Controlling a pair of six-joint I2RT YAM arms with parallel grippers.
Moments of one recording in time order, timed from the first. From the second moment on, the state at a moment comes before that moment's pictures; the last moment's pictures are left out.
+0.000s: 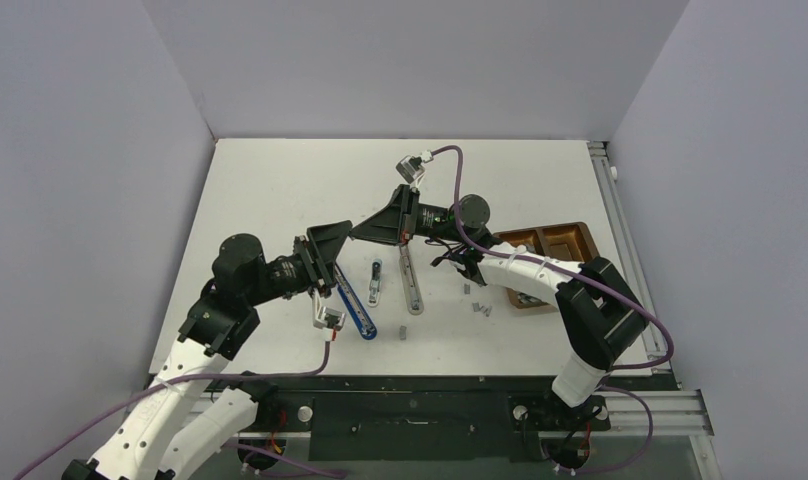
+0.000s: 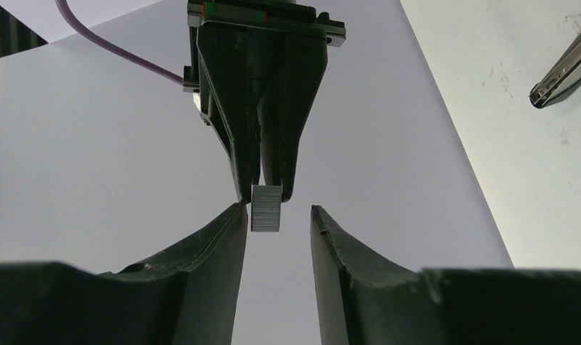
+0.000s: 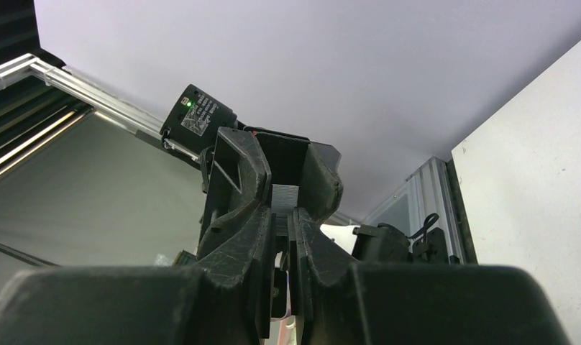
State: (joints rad) left arm -0.46 0.73 0.79 -0.25 0.61 1.93; right arm 0.71 1.68 1.03 1.05 -0.82 1.43
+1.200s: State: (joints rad) left arm -0.46 0.74 0.79 -0.28 0.62 1.94; right arm 0.69 1.67 1.02 0.98 -0.84 1.36
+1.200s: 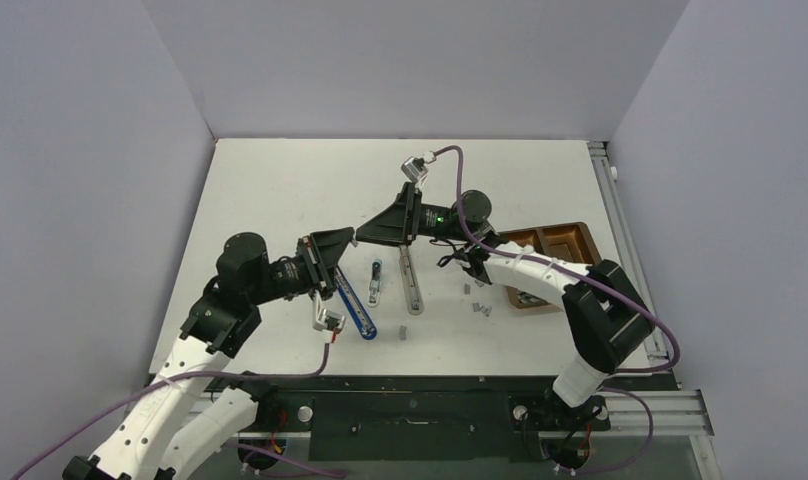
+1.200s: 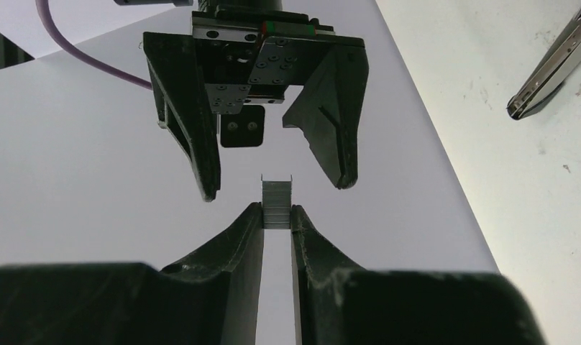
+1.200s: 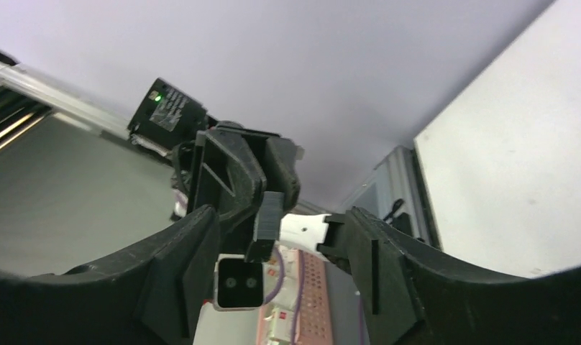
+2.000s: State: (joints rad) left arm -0.82 1.47 0.96 -0.54 0.66 2.08; right arm 0.48 1.23 1.00 -0.22 -0.25 0.59
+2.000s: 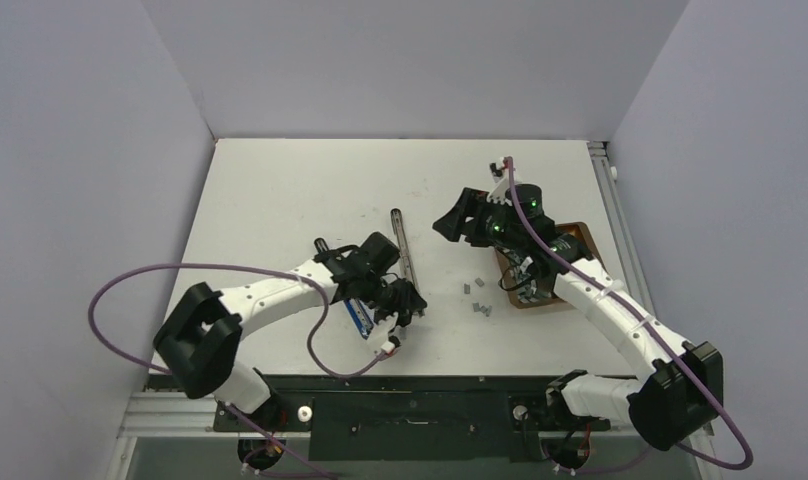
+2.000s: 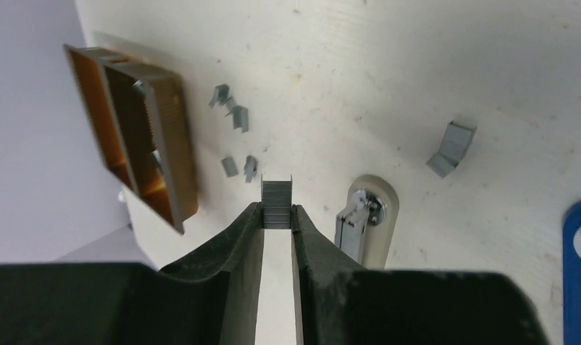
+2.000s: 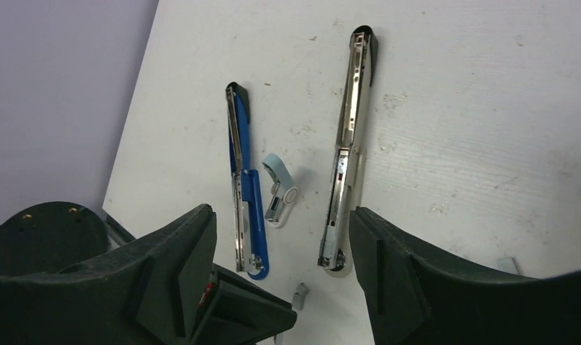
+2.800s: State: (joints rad) left arm -0.97 1.92 1.28 -0.80 0.42 2.08; right arm 0.37 1.10 0.91 -0.30 -0.21 0.56
